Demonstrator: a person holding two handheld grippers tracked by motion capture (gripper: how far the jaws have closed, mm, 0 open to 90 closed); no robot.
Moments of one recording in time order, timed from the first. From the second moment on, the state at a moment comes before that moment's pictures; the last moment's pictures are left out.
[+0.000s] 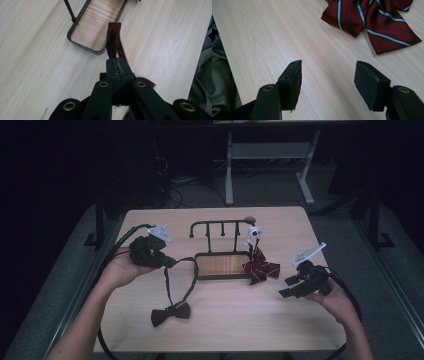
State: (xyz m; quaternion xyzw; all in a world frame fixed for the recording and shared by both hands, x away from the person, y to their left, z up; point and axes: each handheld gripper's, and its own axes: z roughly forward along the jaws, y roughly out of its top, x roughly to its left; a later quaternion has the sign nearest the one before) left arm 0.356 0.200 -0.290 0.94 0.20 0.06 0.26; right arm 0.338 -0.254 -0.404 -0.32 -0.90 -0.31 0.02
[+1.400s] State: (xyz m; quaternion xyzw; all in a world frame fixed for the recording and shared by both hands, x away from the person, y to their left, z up) left arm 0.398 0.189 -0.249 0.94 0.22 0.09 0.25; right arm 0.335 -0.257 -0.402 -0.32 -0.90 -0.30 0.02
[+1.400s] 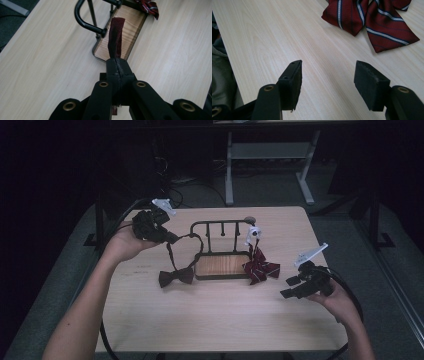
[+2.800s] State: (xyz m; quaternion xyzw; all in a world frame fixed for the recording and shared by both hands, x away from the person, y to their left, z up) left arm 0.423 0.189 -0.273 0.94 0.25 0.09 0.20; right arm 0.332 -0.264 -0.401 -0.33 -0.89 -0.31 0.01
